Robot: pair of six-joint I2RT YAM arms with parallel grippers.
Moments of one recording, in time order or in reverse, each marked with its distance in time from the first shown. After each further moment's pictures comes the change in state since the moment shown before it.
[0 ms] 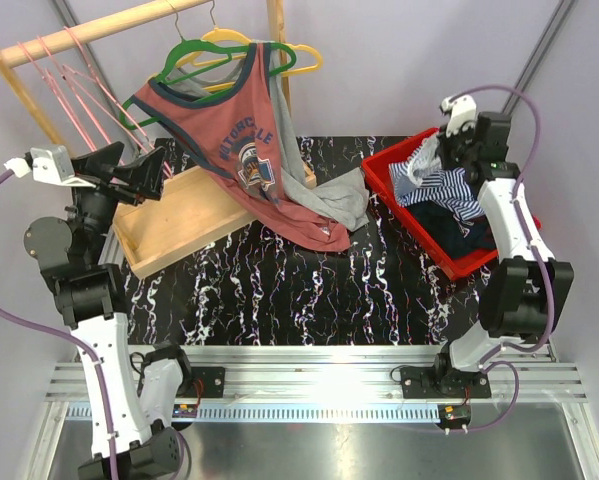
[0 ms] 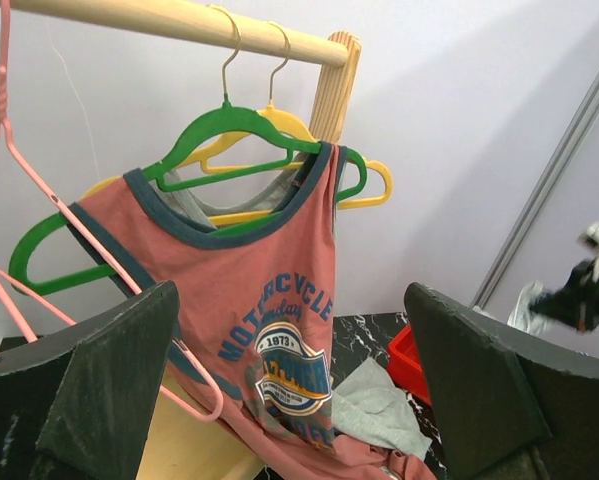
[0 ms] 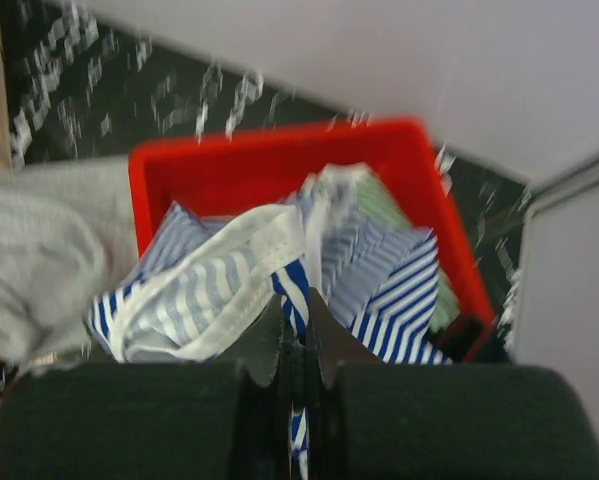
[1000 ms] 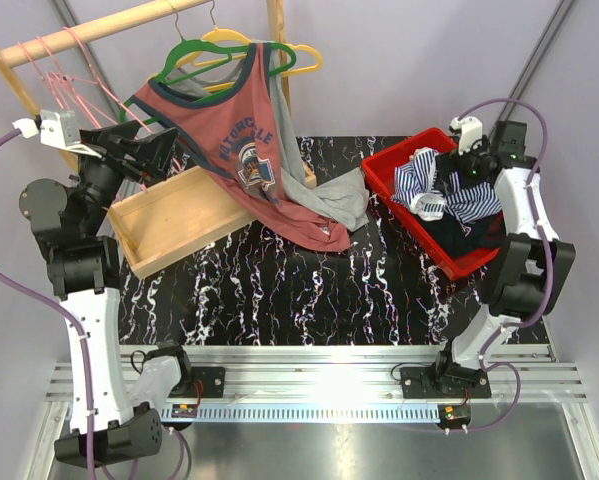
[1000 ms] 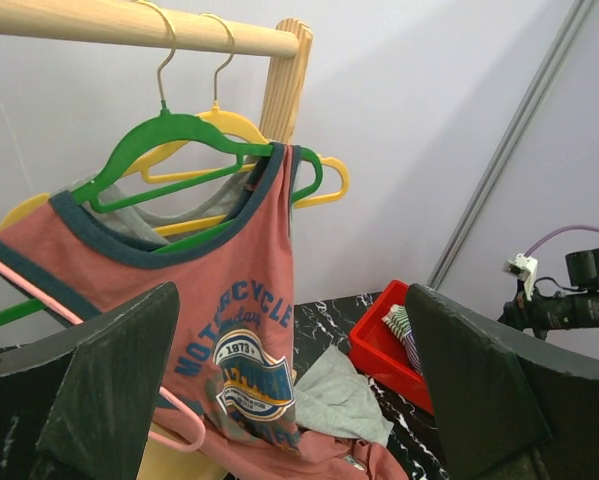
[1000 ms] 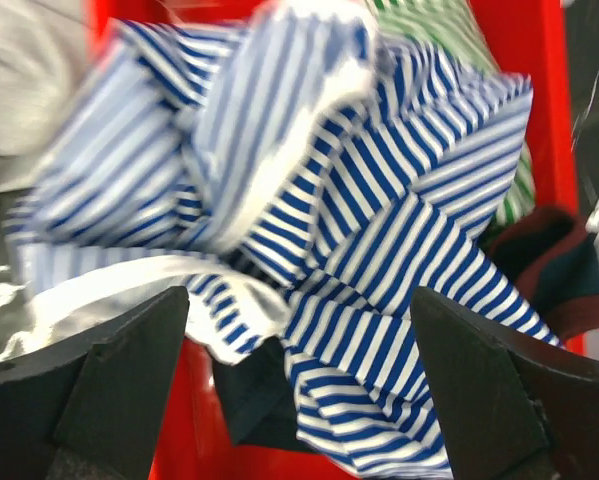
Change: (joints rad) left arm -0.095 0.150 0.187 -0.079 0.032 0.005; right arm -0.138 0.177 0.044 -0.320 -0.137 -0.196
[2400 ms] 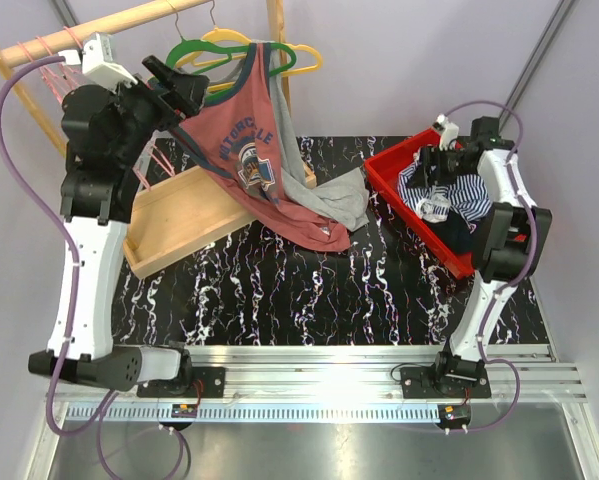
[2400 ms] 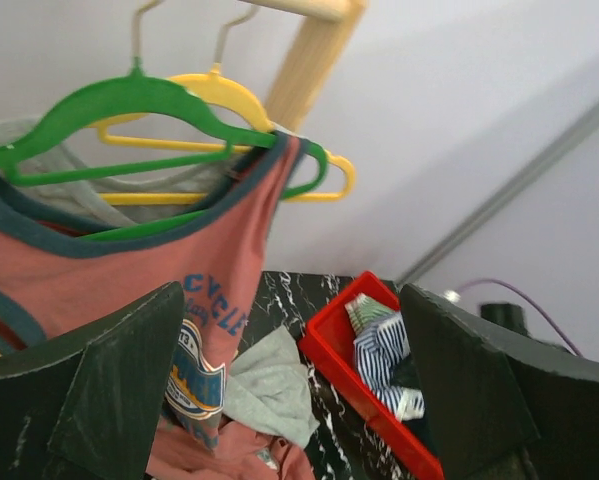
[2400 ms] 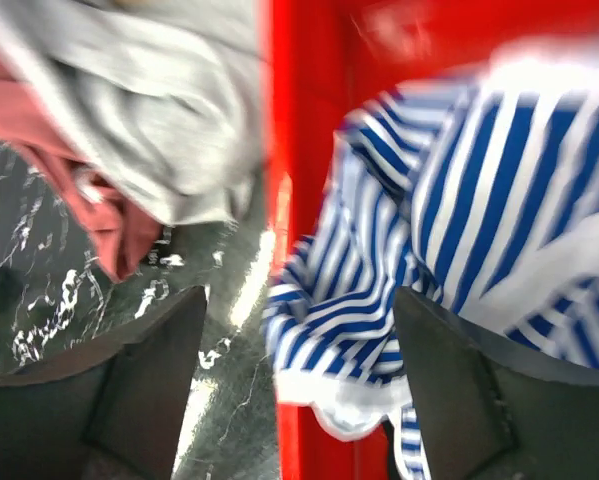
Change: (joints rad) left arm -0.331 0.371 0.514 -0.429 -0.393 -0.055; right arm 0.044 0.324 0.280 -0.226 -0.315 0.213
